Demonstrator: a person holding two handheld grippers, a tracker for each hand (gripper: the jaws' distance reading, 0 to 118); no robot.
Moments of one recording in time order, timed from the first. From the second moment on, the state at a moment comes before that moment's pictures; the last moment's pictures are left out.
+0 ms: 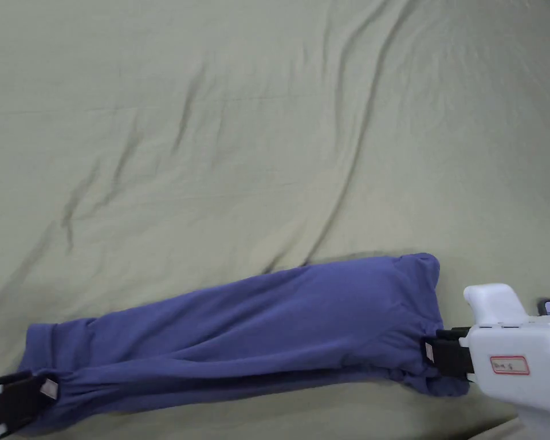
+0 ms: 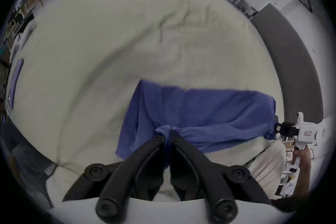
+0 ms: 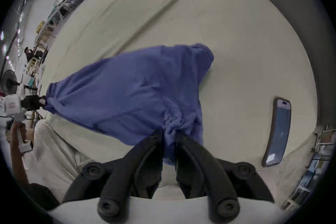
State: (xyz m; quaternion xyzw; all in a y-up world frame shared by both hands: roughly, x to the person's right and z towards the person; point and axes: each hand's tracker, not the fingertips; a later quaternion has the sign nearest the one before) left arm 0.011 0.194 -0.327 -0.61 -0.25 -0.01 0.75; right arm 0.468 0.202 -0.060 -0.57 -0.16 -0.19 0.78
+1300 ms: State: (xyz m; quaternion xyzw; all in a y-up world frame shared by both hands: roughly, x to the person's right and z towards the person) left arm -0.078 0.172 -0.393 -0.60 -0.34 0.28 0.66; right arm 0.381 0.274 -0.090 -0.45 0.04 -0.28 0.85
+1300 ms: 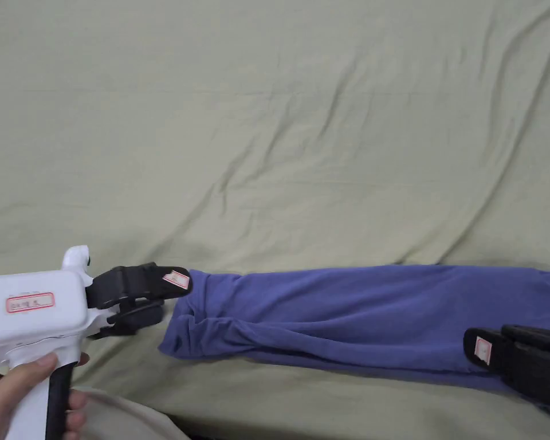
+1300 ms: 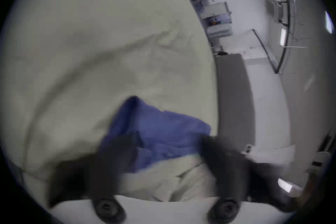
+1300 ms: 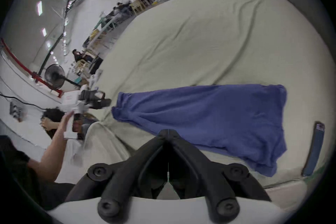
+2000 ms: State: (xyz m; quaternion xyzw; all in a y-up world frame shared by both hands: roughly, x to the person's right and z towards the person) left arm -0.044 0.144 -0.375 -0.62 -0.34 0.33 0.62; right arm 0.355 0.255 -0.109 -0.47 0.10 -0.29 0.83
